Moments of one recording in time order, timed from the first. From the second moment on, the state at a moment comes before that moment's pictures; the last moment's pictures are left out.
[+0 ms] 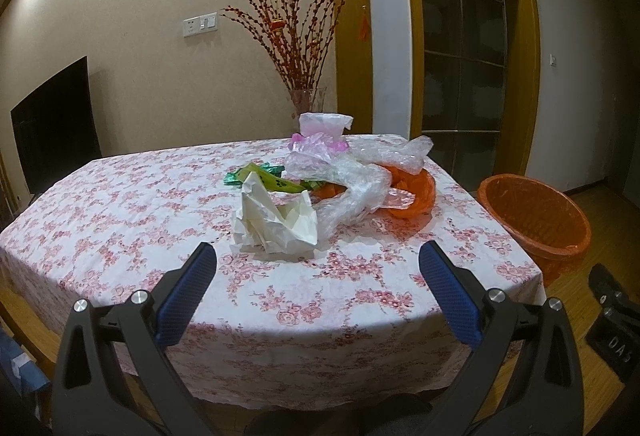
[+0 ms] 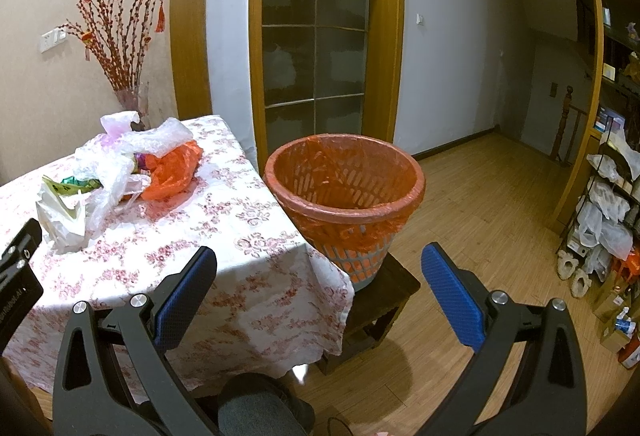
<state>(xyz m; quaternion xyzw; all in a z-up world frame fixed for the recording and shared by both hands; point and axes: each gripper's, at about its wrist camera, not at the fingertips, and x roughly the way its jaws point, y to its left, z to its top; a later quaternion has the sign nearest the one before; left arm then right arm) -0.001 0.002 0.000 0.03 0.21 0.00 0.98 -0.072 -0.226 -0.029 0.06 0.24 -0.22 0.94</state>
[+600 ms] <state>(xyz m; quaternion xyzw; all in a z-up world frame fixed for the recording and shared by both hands) 0.086 0.080 -0.018 -0.04 0.27 0.08 0.96 -0.027 -0.213 -0.041 0.06 0.24 -0.16 0.95</state>
